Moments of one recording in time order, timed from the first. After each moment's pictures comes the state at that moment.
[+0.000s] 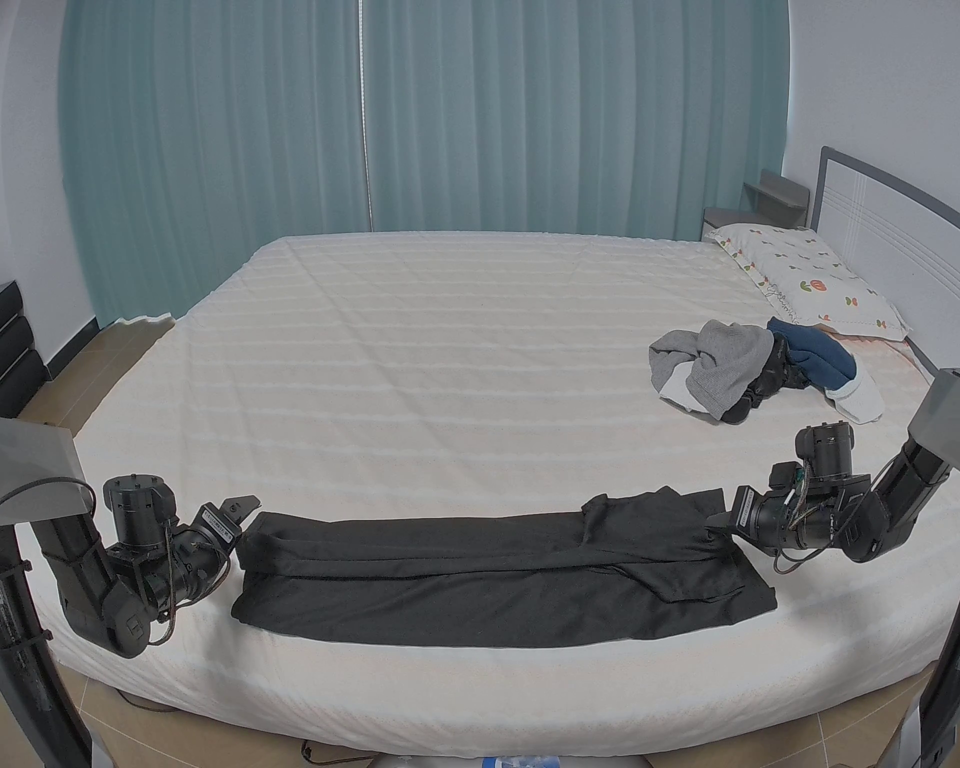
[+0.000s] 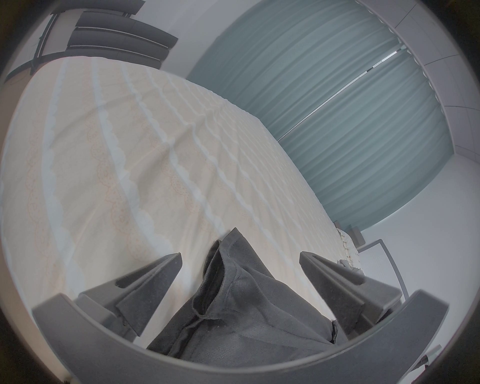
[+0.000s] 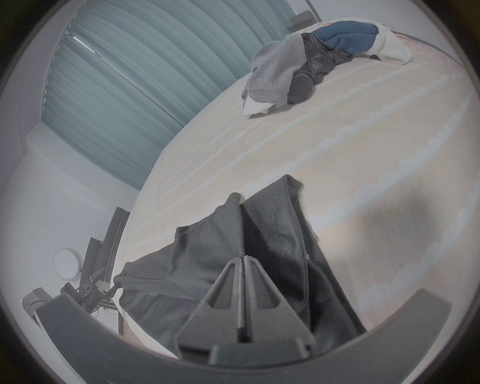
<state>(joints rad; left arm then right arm) 0.00 2.08 -0.32 -1.28 -0.06 -0.89 0.07 2.08 -0.69 -0.70 0.34 0.52</state>
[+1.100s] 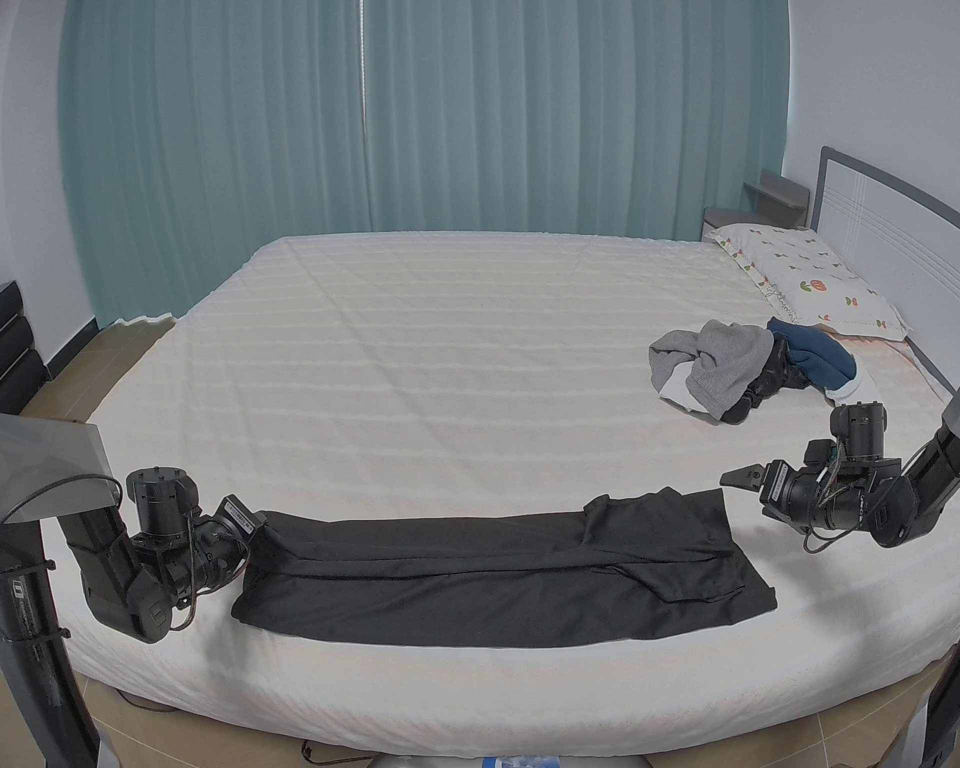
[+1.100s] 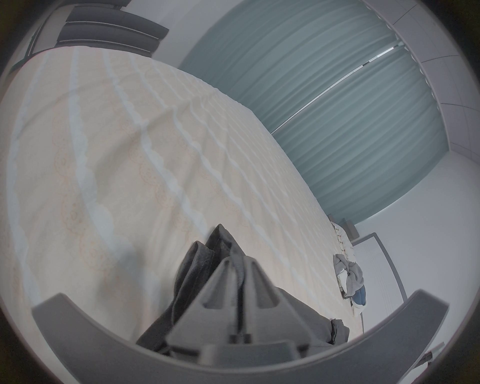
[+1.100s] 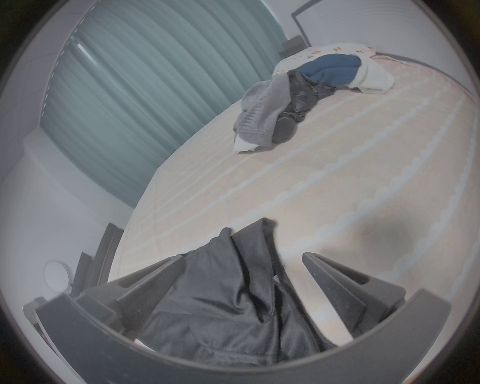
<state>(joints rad) -0.02 2.18 -0.45 -1.27 -0.10 -0.89 -0.02 2.01 -0.71 -0.68 0.28 0.55</state>
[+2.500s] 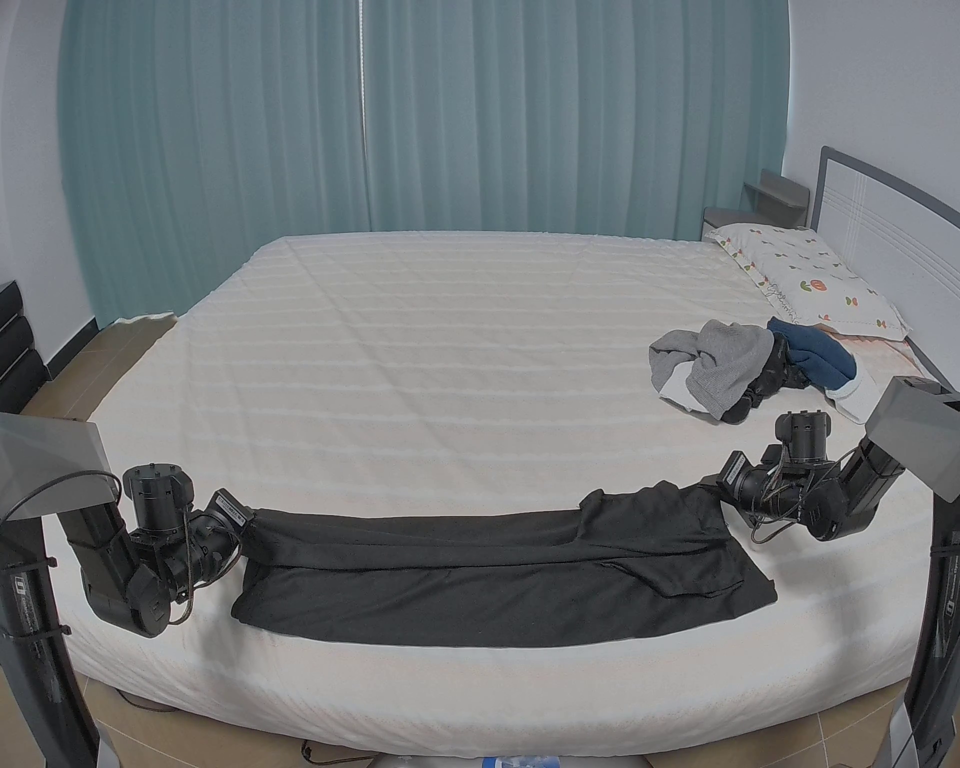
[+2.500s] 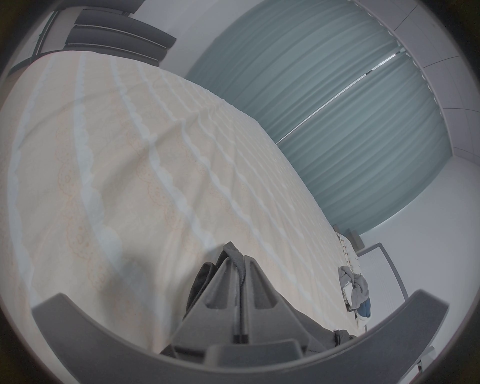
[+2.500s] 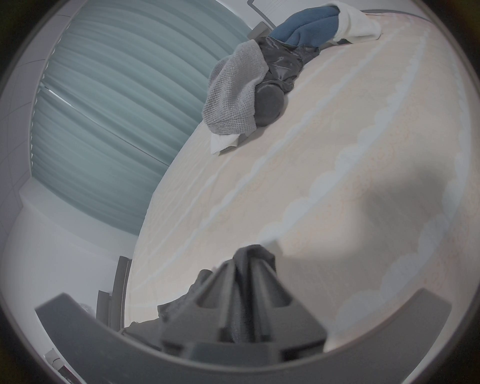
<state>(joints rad) 0.01 2.20 -0.47 -1.28 -0.06 -0.90 0.01 2.33 -0.98 -0.79 0.27 0.77</state>
